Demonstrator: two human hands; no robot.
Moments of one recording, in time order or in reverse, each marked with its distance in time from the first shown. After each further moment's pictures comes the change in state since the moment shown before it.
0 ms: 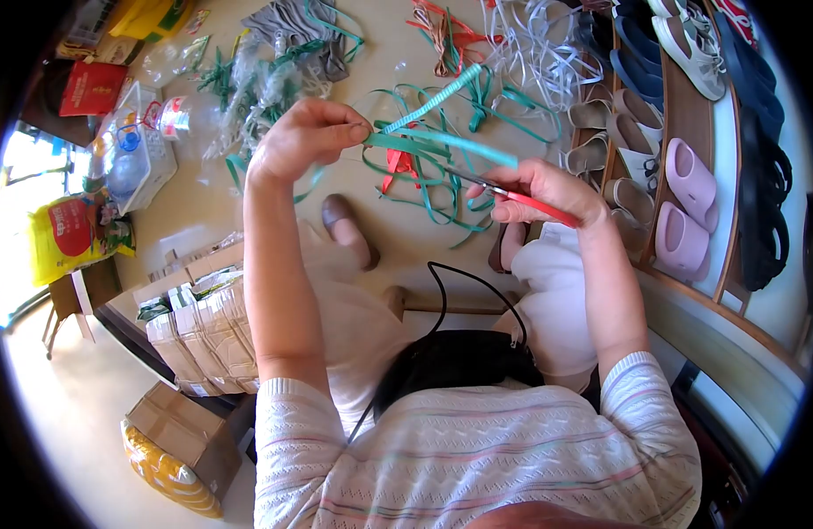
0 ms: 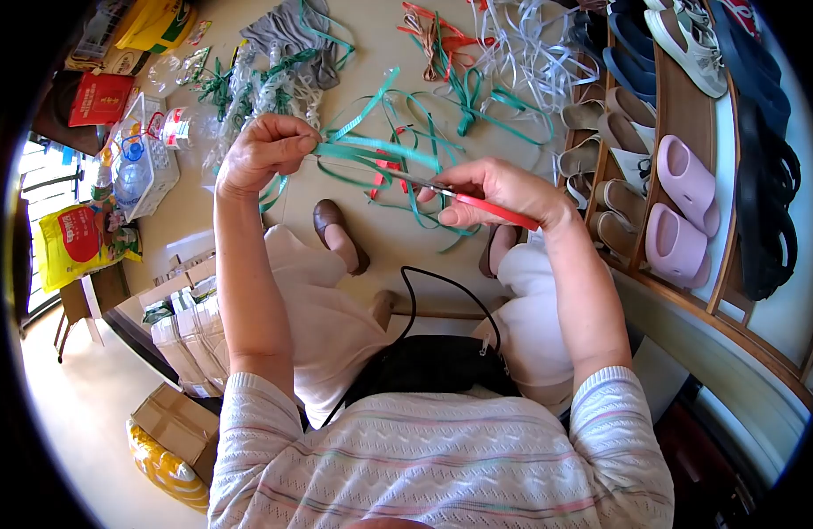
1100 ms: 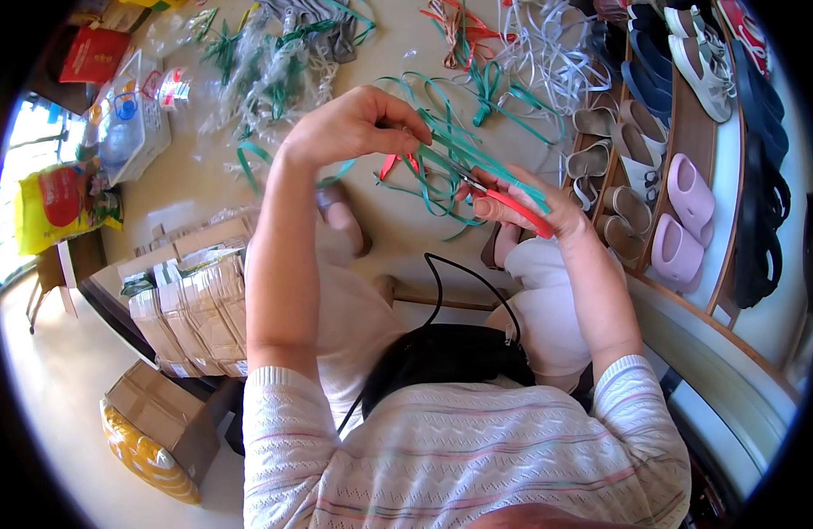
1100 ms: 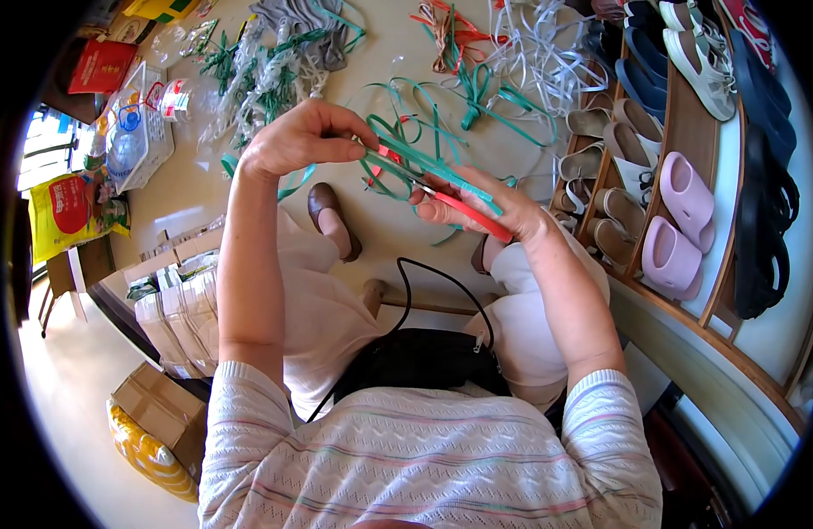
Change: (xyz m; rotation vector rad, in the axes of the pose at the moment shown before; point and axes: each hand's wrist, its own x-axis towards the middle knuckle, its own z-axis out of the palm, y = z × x) left_hand 0.012 -0.005 0.025 0.294 -0.258 0.109; right_hand 0.016 0.017 0.032 0.202 0.136 0.028
